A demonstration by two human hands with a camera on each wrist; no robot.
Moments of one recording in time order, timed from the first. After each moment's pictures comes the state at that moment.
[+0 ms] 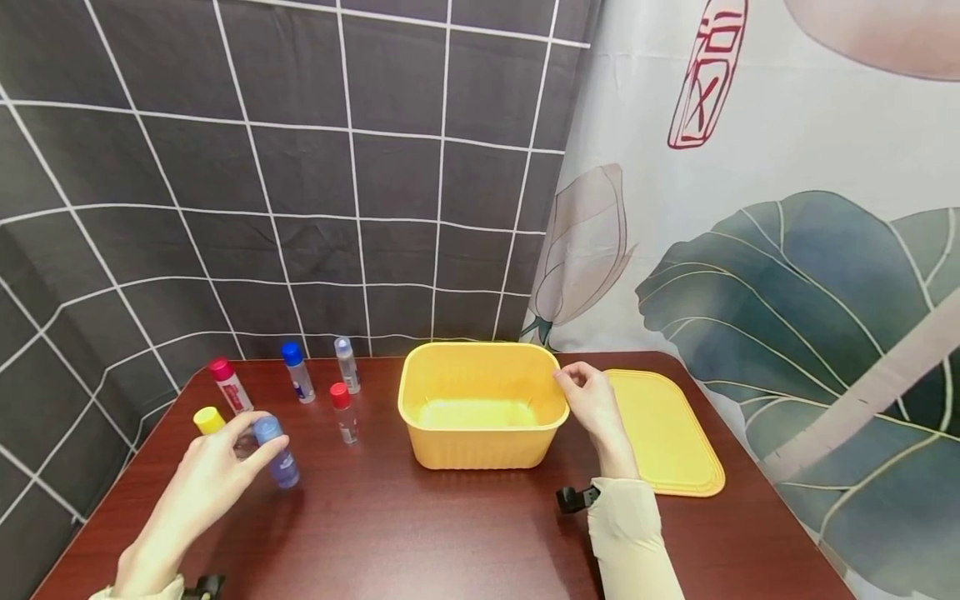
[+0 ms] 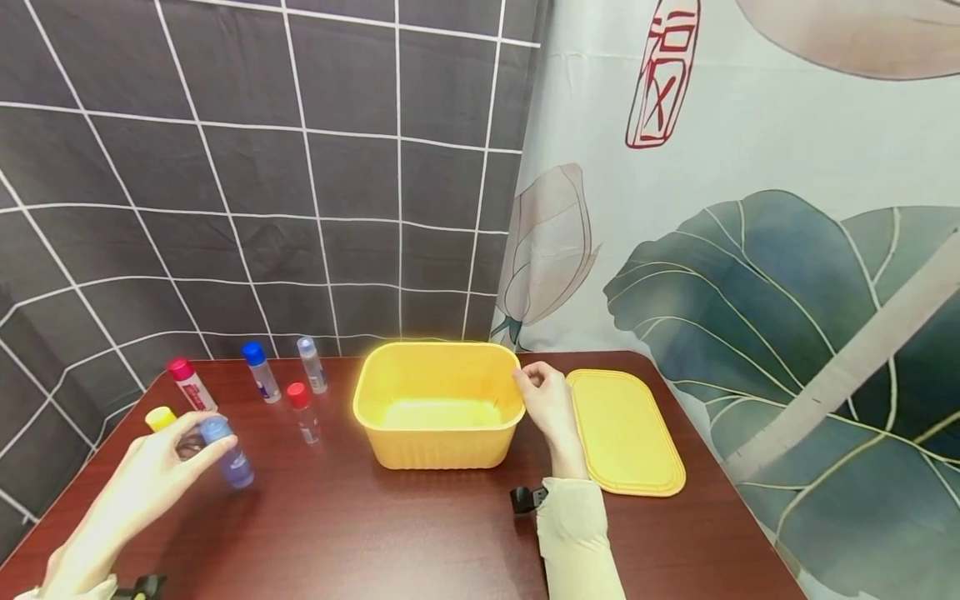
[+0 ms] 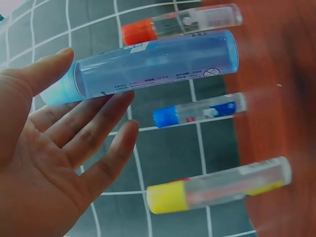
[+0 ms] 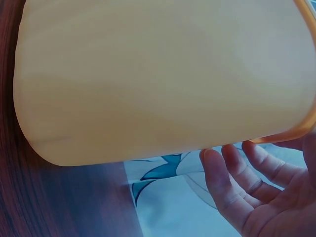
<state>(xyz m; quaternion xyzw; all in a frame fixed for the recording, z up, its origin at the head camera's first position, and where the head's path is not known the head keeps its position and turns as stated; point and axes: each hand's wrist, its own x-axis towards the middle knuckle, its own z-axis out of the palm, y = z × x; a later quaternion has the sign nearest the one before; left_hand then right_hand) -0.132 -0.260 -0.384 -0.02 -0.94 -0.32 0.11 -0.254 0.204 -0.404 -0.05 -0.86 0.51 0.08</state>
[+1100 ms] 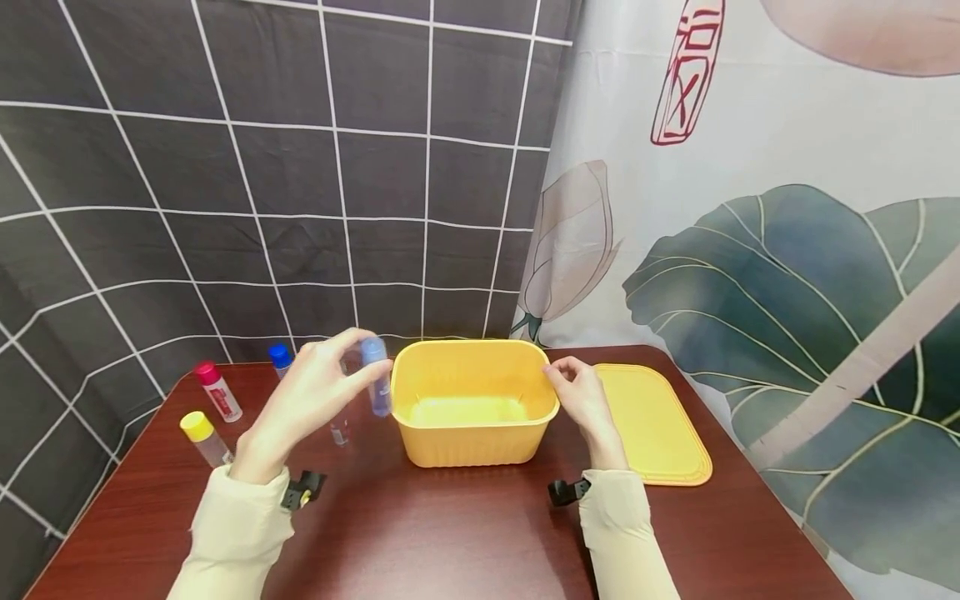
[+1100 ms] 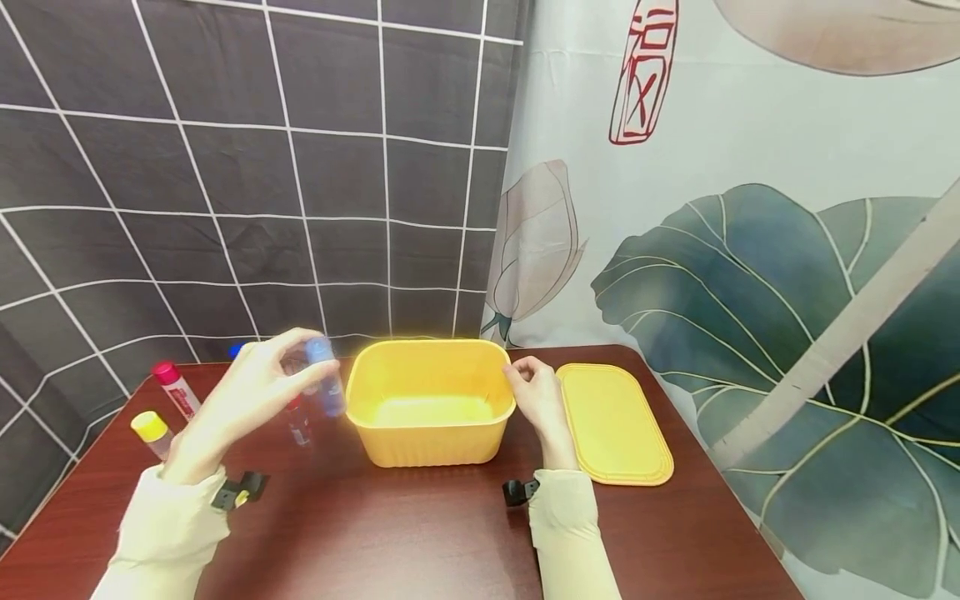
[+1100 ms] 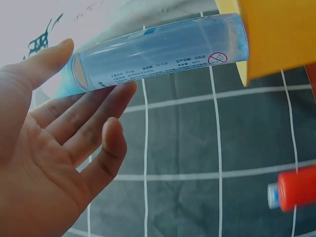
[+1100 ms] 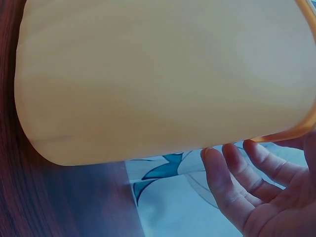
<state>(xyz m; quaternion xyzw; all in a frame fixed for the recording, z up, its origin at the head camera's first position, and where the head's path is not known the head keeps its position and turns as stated) -0.193 -0.156 -0.311 -0.17 -0.91 -0.36 0.13 -0.256 0.204 -0.407 -0.04 -0.85 0.51 0.10</state>
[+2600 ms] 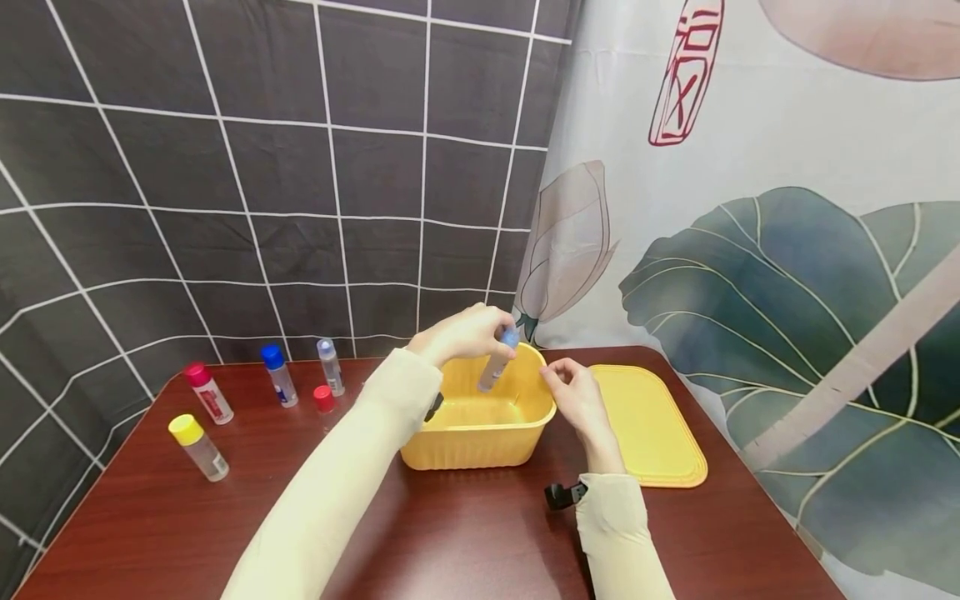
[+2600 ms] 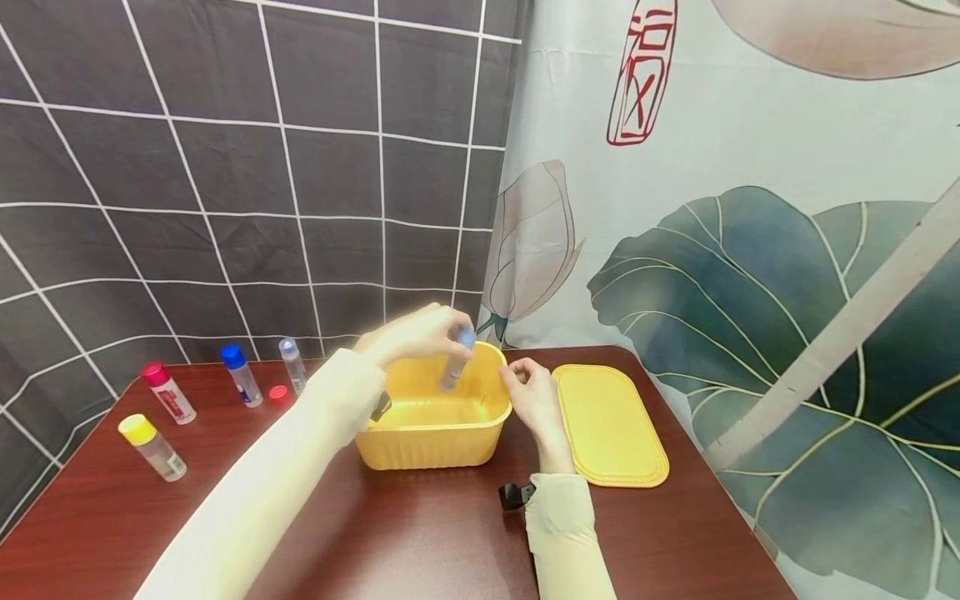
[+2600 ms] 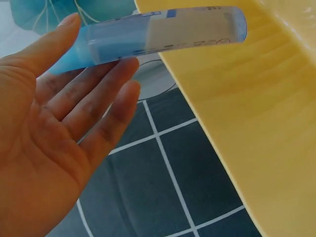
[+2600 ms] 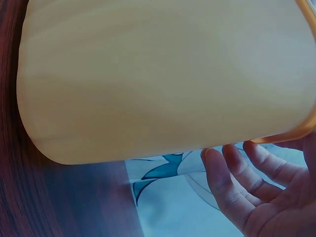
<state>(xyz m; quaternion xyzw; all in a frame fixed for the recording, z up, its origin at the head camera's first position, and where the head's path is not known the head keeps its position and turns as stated) -0.311 0.001 -0.299 -0.36 -0.91 -0.20 -0.06 -0.255 0.203 -0.407 -0.03 -0.86 0.50 0.11</state>
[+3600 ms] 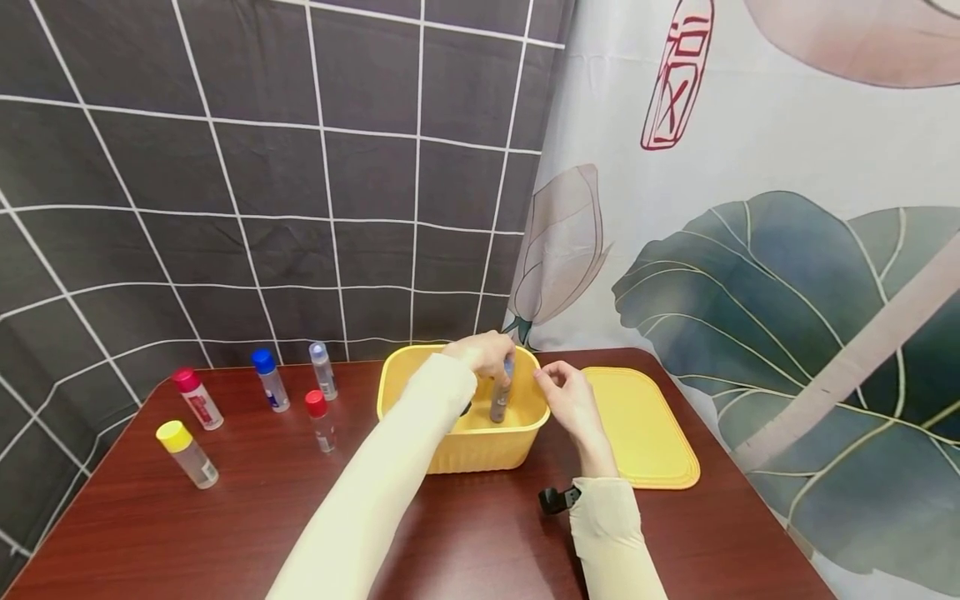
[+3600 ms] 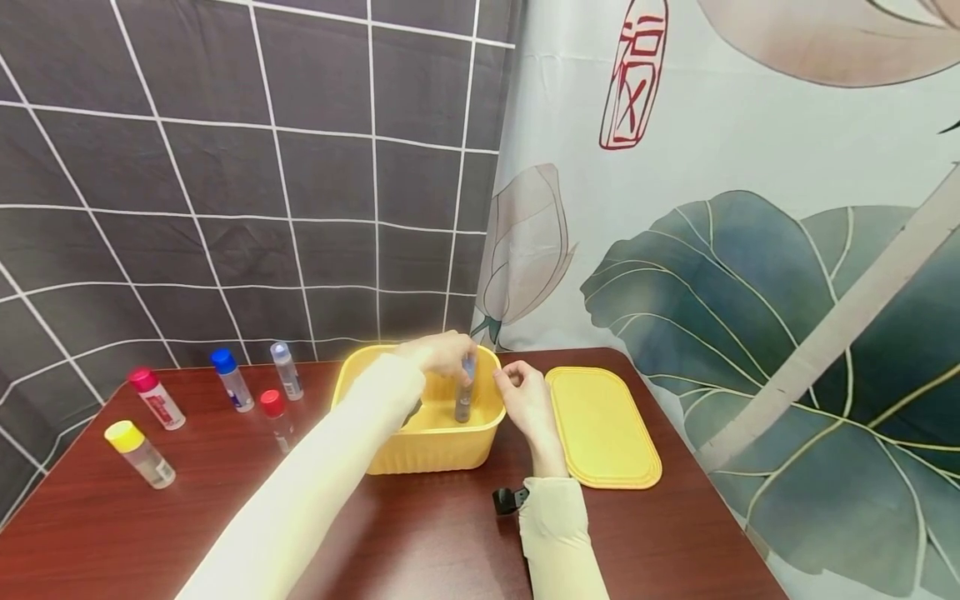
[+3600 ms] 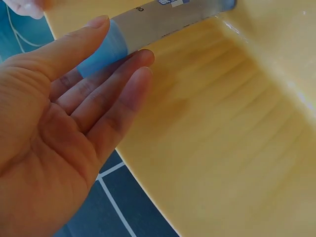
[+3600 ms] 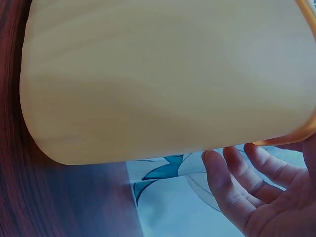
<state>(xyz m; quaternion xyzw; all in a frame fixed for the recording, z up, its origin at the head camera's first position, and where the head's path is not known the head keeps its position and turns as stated) -0.321 0.035 -0.334 -0.28 -0.94 -0.12 -0.16 -0.253 0.200 -0.406 -0.04 -0.86 0.50 0.12</state>
